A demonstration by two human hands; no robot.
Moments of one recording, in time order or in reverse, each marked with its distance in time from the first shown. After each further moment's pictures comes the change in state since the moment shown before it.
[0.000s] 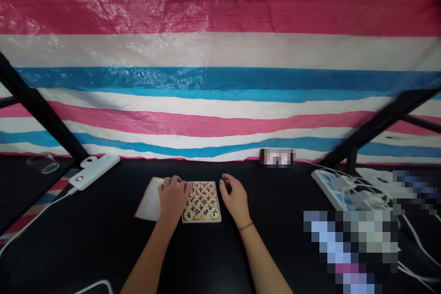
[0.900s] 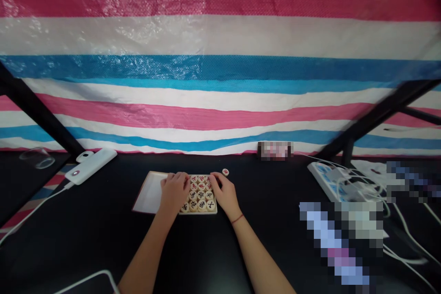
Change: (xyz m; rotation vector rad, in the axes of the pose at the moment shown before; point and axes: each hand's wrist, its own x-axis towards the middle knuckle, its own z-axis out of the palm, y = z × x) left_hand 0.000 0.003 0.000 -0.160 -0.101 0.043; right_hand -0.007 -0.017 0.007 0.190 -0.168 0.114
